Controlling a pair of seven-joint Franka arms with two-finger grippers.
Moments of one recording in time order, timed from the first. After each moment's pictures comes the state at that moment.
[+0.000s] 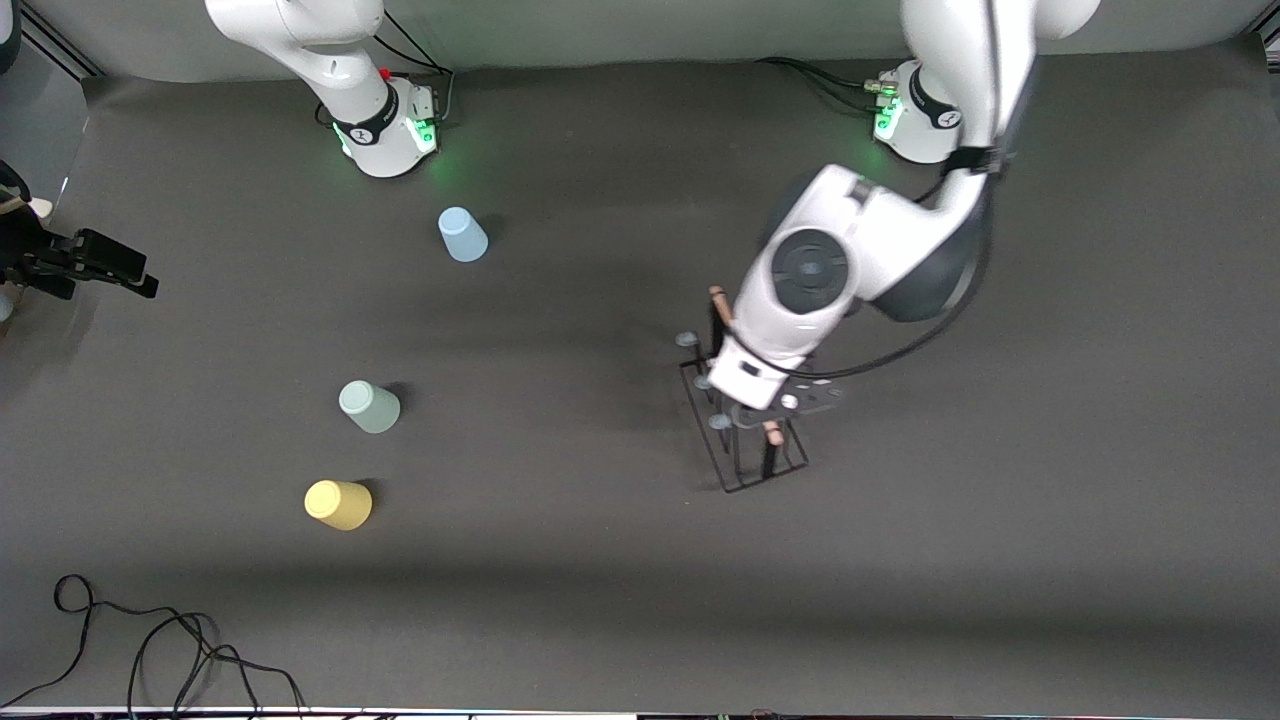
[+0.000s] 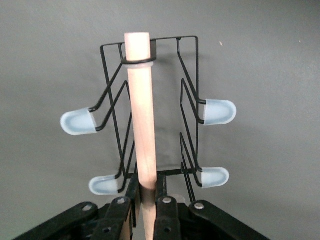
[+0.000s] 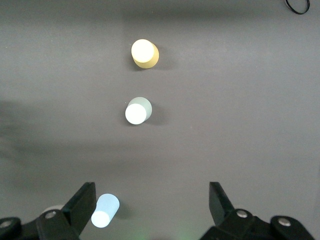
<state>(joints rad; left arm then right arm) -0.63 0.53 0.01 -1.45 -0.10 1.90 -0.89 -0.01 -0.01 -0.06 -1.58 0.01 1.53 -0.03</state>
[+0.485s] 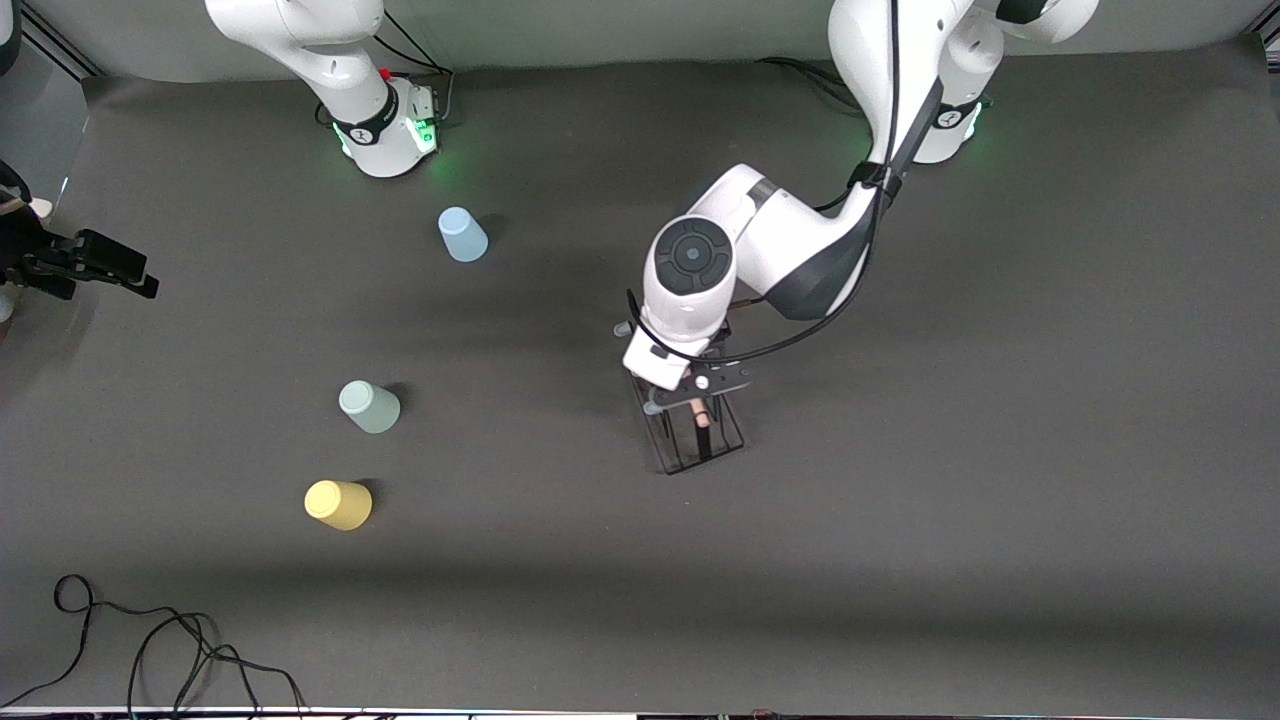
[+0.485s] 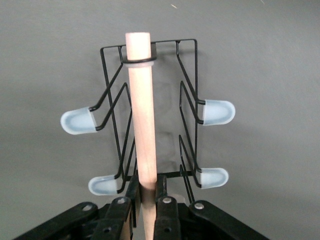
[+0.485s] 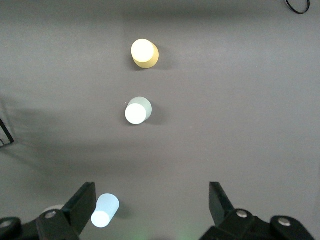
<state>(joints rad) -0.71 0.62 -0.02 -1.34 -0.10 1.91 -0.91 -0.01 -0.01 -0.06 -1.58 0.01 1.53 -0.03</state>
